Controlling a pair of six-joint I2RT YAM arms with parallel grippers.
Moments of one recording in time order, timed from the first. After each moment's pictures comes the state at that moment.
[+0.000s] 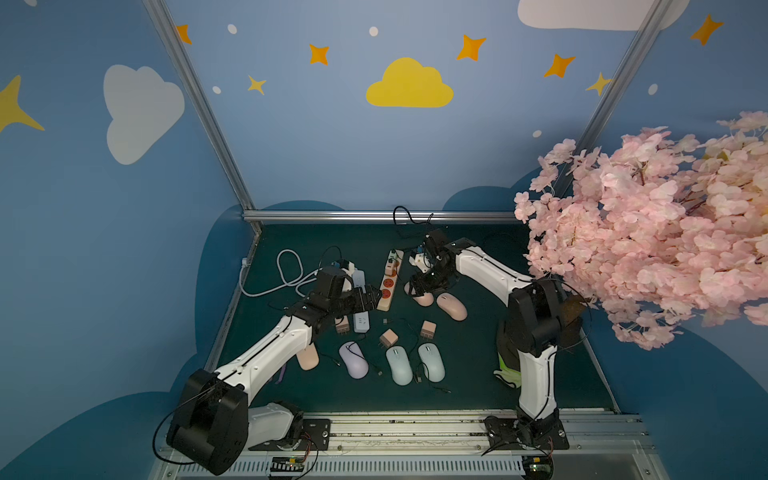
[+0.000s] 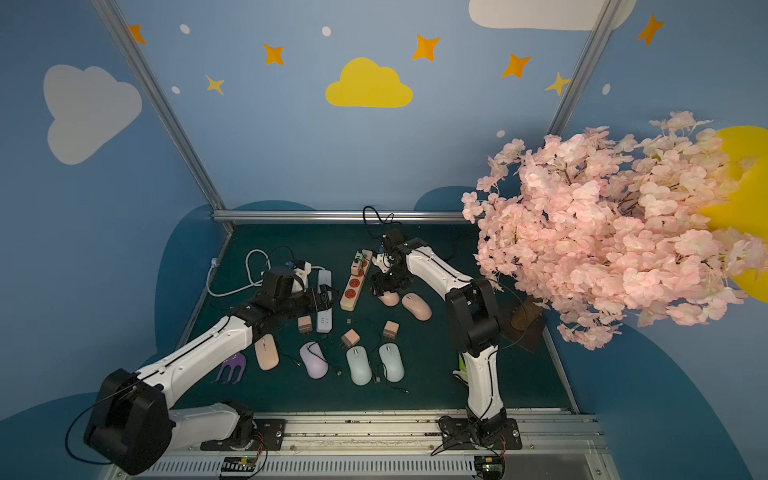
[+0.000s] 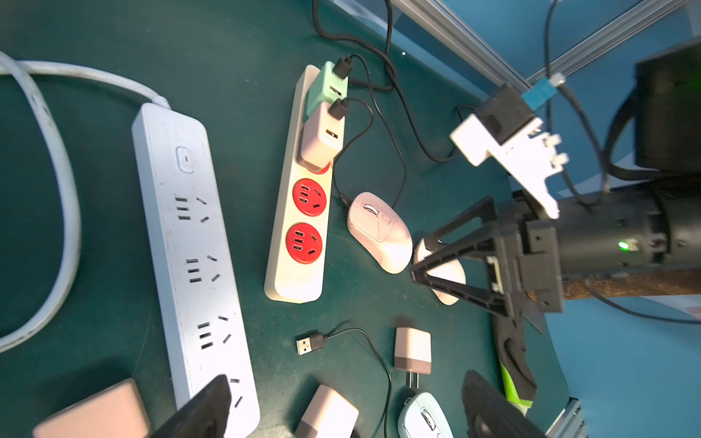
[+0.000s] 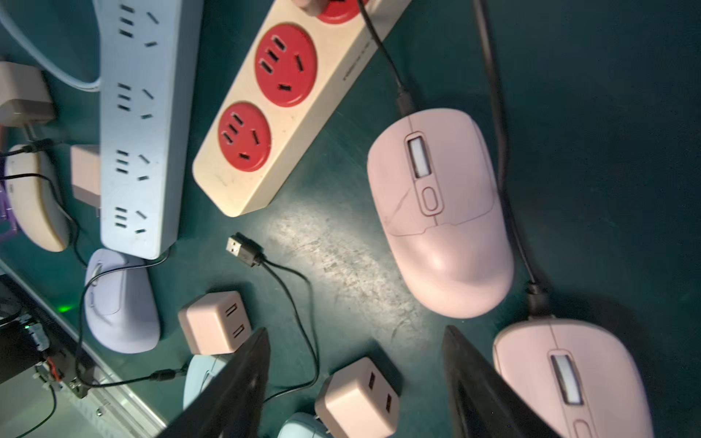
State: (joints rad) left arm -0.41 1.26 0.80 -0.20 0.26 -0.60; right arm 0.54 2.09 1.75 -0.97 -0.30 0.07
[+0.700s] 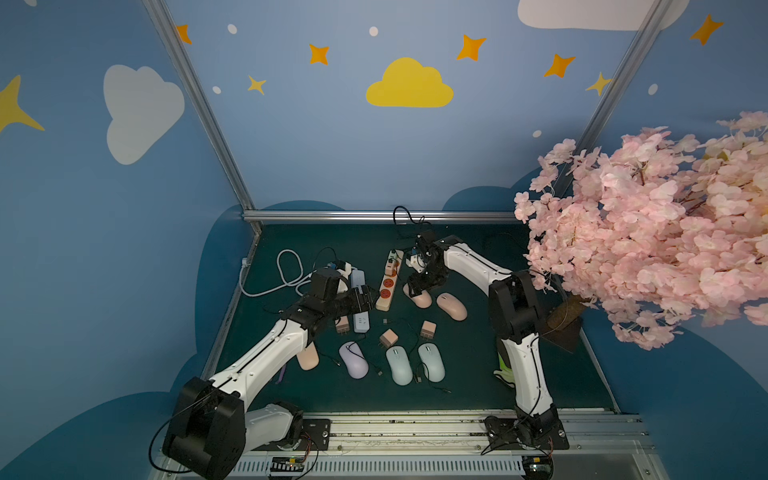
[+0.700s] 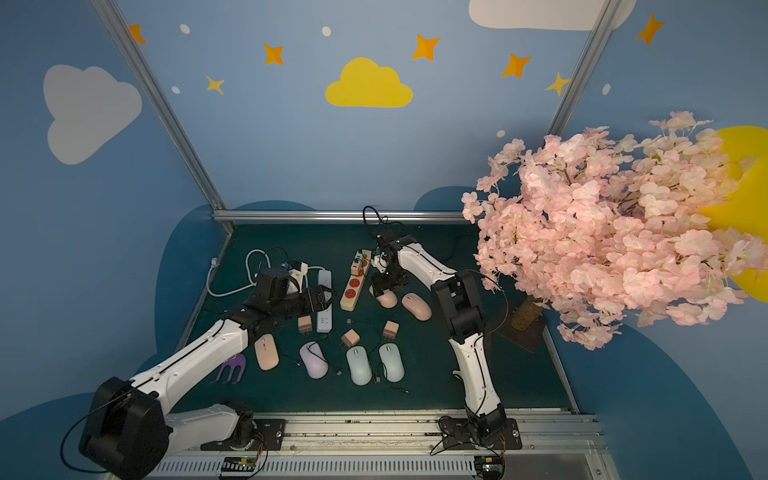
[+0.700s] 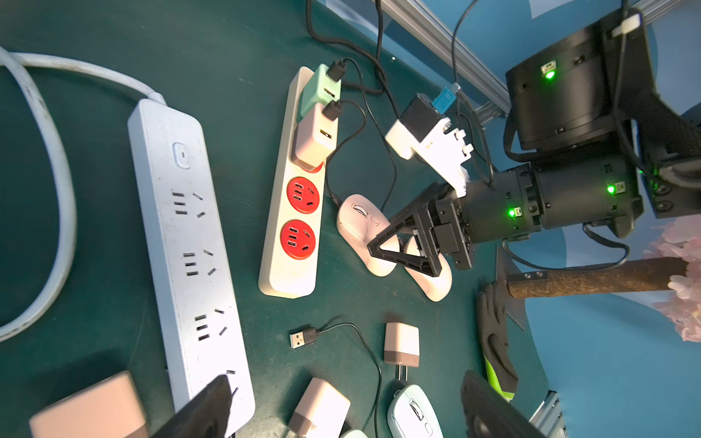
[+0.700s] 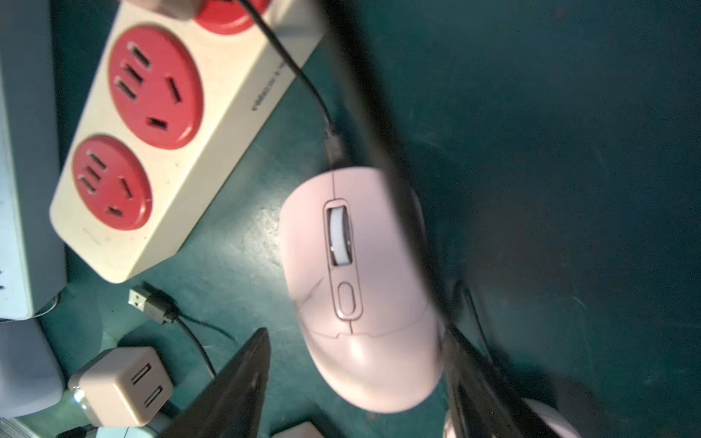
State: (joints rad) left arm -0.38 1.22 0.77 -0.19 0.31 -0.61; right arm 0.56 2.27 1.93 -1.05 -0.22 -0.01
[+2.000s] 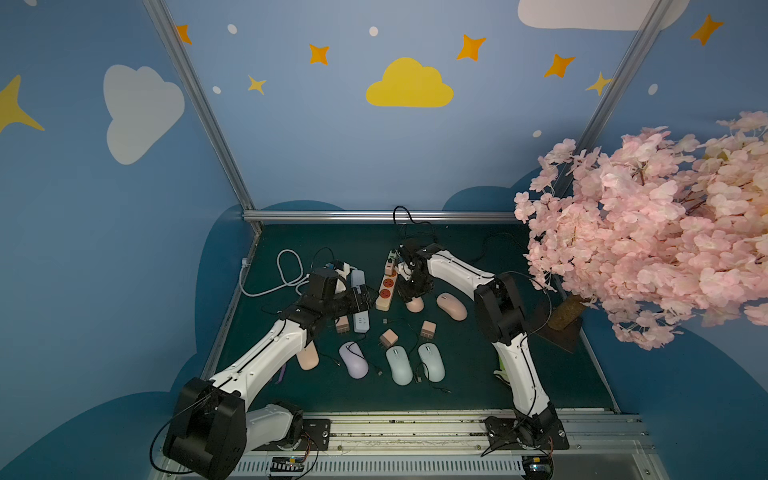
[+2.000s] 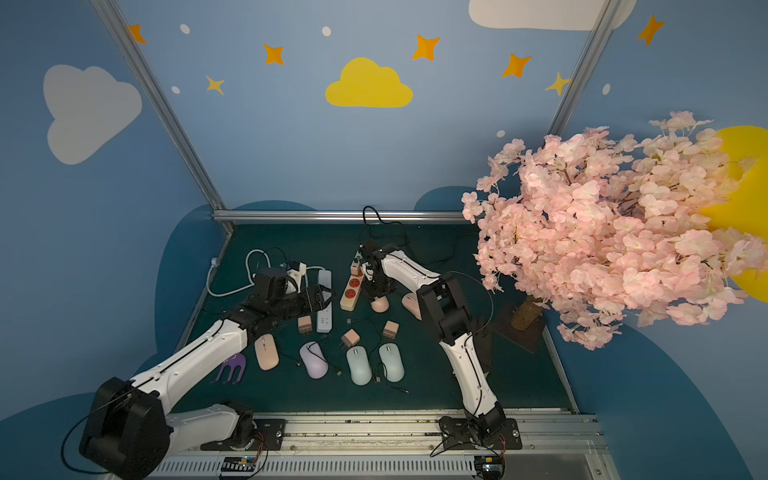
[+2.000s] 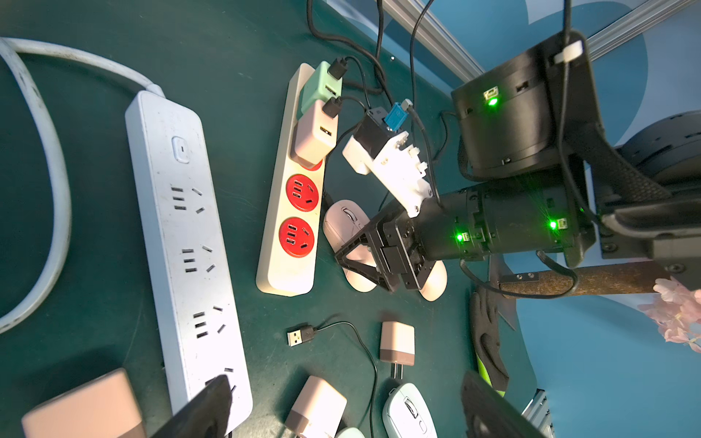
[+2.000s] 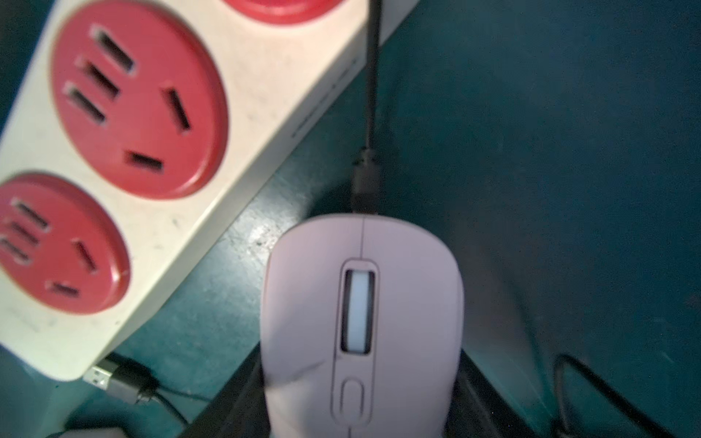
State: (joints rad) left arm -0.35 1.22 0.76 -0.19 0.34 -0.63; right arm 0.65 2.34 1.96 -1.01 -0.08 0.05
